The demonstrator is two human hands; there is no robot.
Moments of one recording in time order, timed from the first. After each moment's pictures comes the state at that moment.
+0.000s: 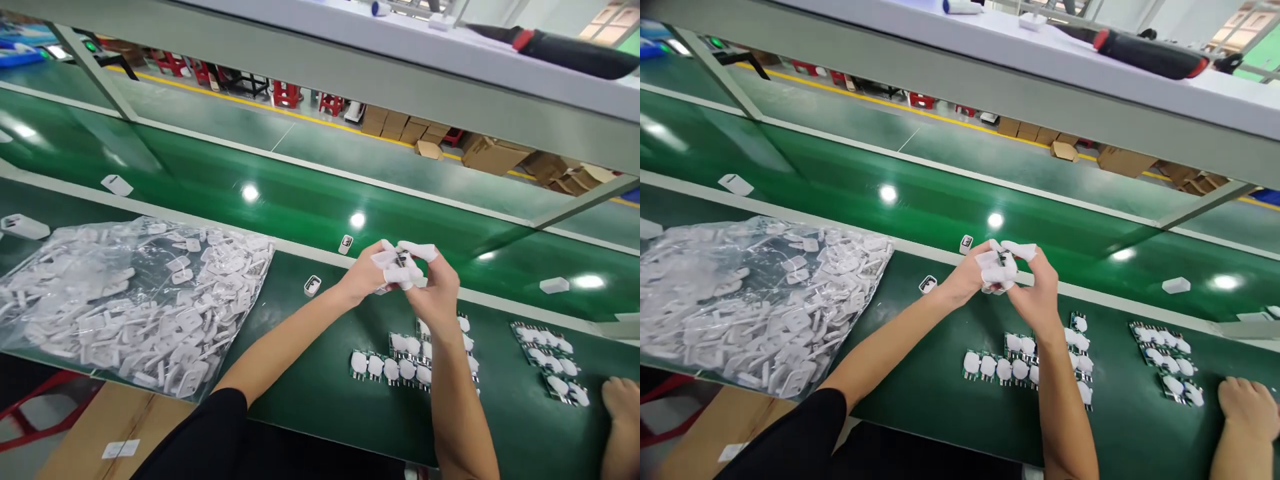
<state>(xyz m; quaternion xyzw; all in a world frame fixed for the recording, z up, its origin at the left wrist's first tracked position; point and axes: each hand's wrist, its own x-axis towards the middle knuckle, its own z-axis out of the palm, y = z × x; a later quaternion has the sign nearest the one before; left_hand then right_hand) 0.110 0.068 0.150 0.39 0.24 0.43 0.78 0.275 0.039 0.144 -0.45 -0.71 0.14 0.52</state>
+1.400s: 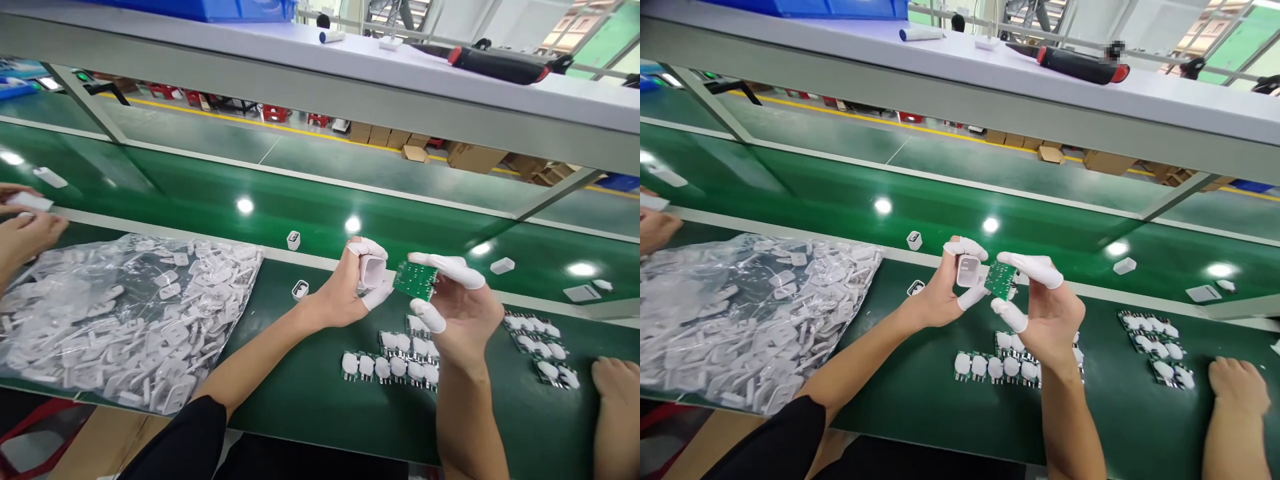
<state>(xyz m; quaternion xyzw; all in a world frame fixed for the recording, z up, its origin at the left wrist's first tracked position) 0.083 0.046 0.152 0.76 0.20 0.52 0.35 0.278 -0.011 0.189 -0.33 -0.67 0.17 0.64</state>
